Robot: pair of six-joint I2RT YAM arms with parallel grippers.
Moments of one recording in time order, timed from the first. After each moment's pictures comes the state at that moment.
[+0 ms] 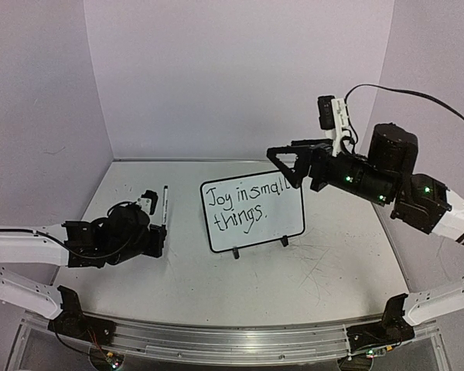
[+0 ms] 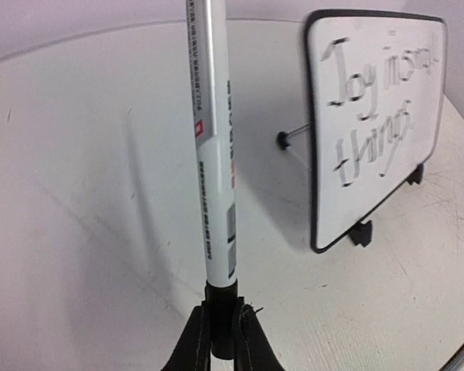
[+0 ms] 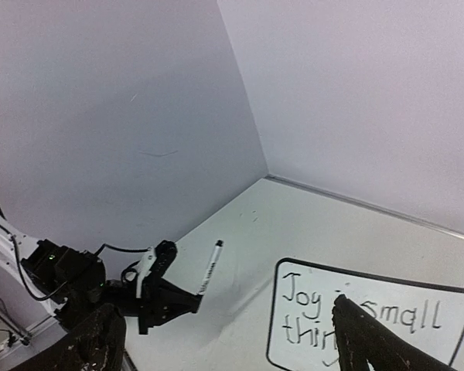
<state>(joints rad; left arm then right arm) -1.02 1.10 0.63 -0.19 -0.47 -0.54 1.00 1.10 1.16 -0.11 0.09 0.29</state>
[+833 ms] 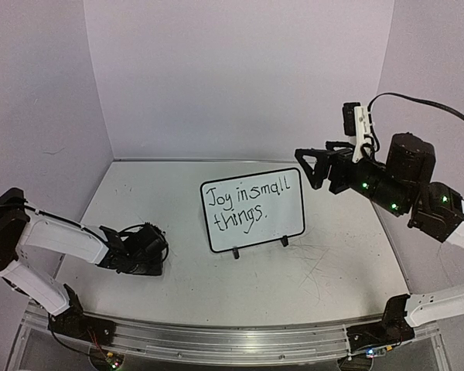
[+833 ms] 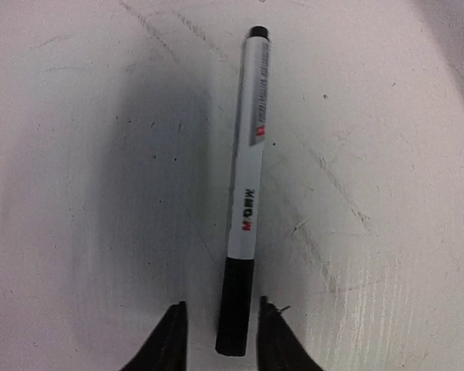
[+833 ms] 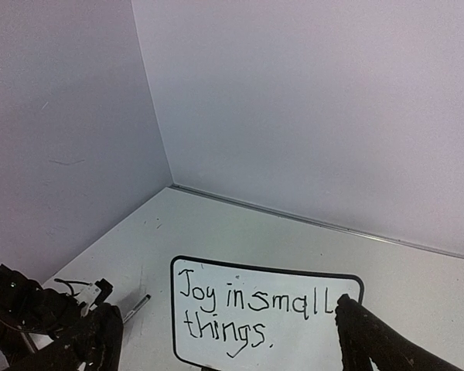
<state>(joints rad) -0.91 1.45 0.56 -0.27 -0.40 -0.83 1.00 0.97 1.09 -0.21 0.39 0.17</state>
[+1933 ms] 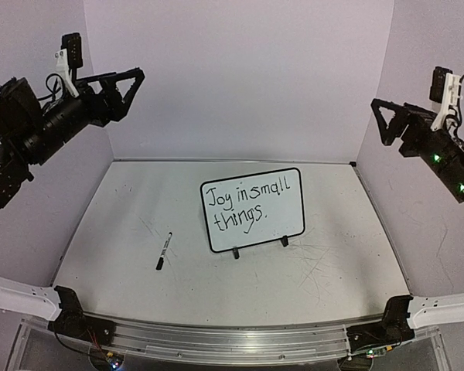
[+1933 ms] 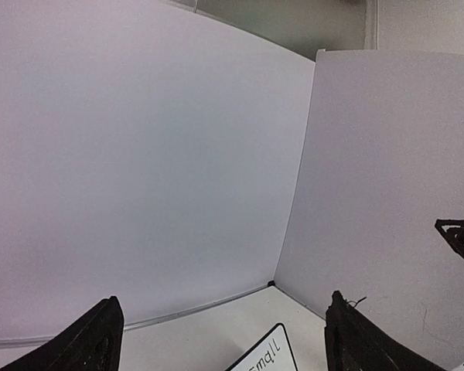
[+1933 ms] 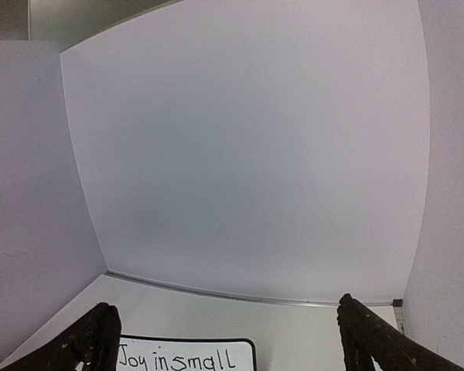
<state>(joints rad) -0.91 0.98 1.37 -0.14 -0.26 -0.10 1.00 0.80 1.30 -0.31 0.66 -0.01</state>
